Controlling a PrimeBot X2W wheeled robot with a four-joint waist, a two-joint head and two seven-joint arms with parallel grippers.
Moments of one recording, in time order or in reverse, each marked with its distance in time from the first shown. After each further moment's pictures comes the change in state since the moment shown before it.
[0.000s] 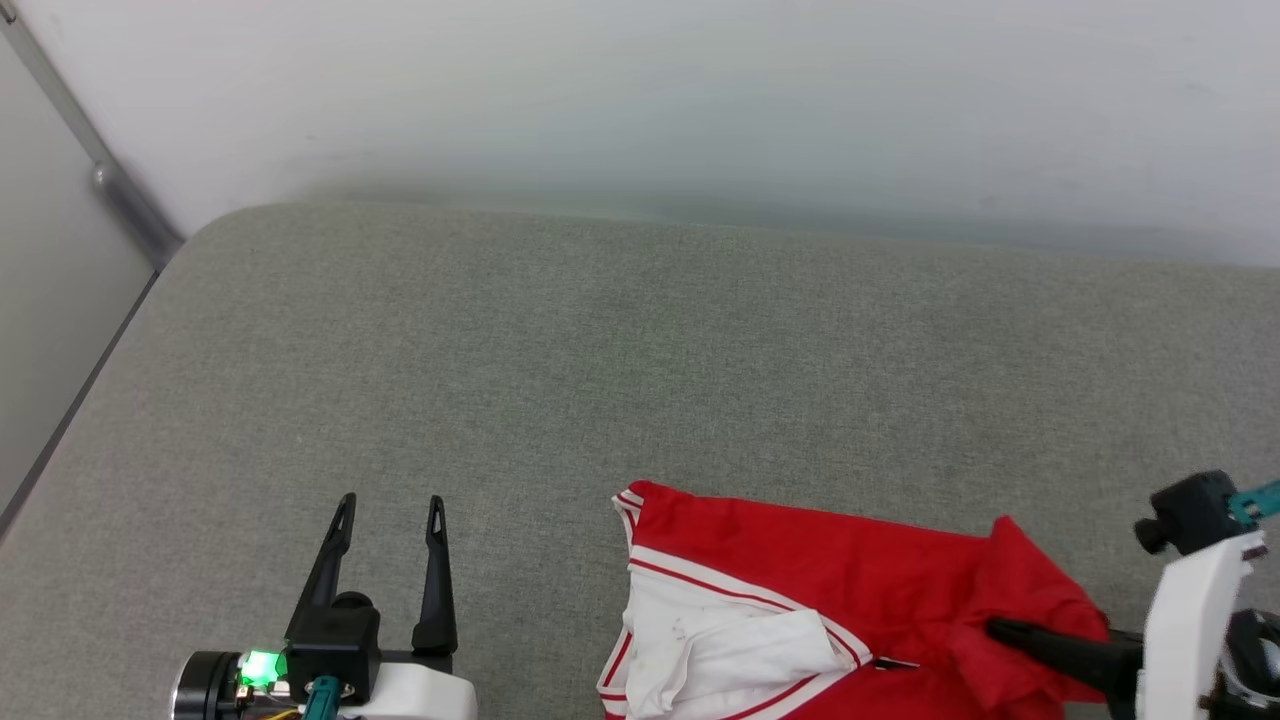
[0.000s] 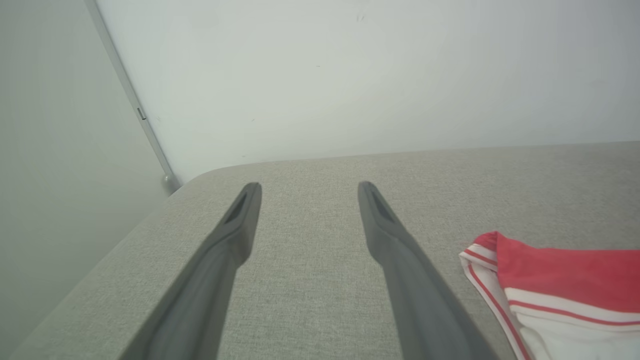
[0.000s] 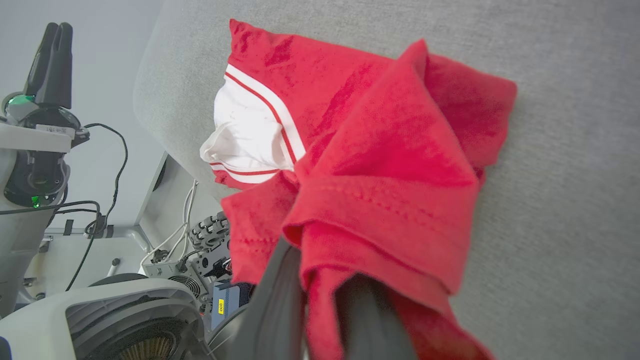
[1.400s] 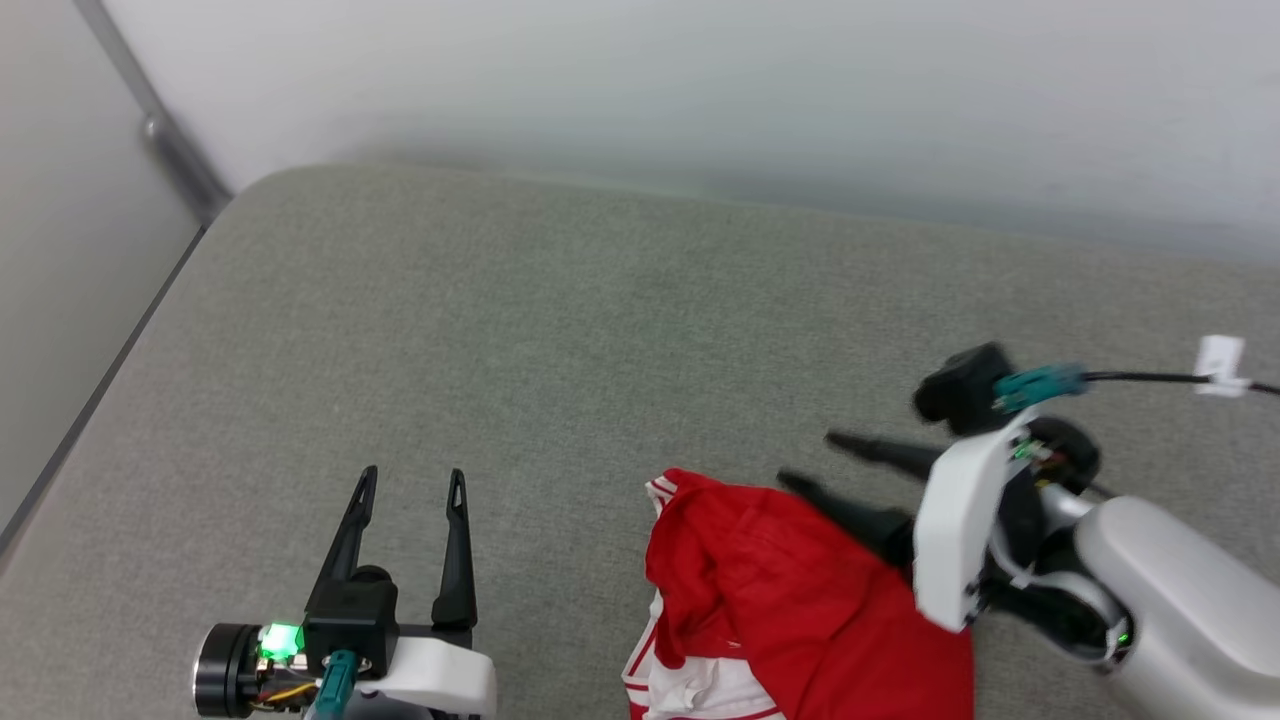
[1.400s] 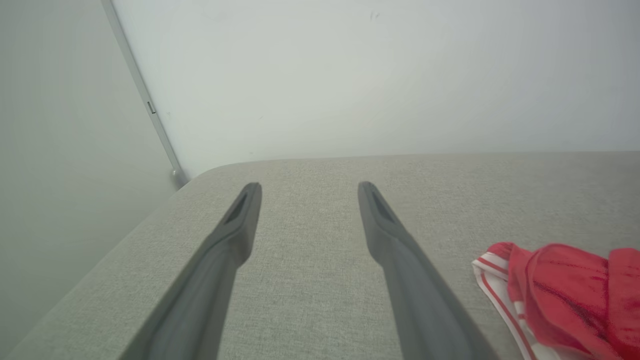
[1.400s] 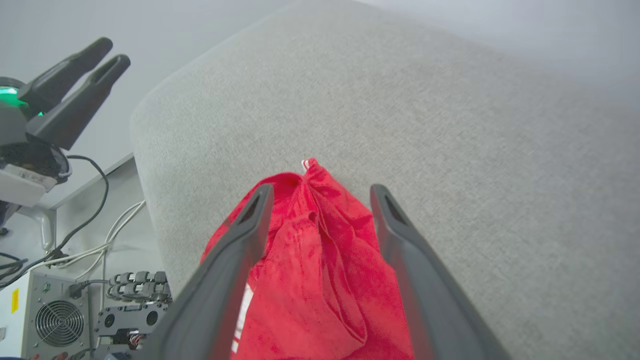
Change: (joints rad) left arm -0.061 -0.037 -0.006 0.019 0.009 -0.025 0.000; right arm -0.515 0.185 0.537 0.236 -0.275 0.000 -0.352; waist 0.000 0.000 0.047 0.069
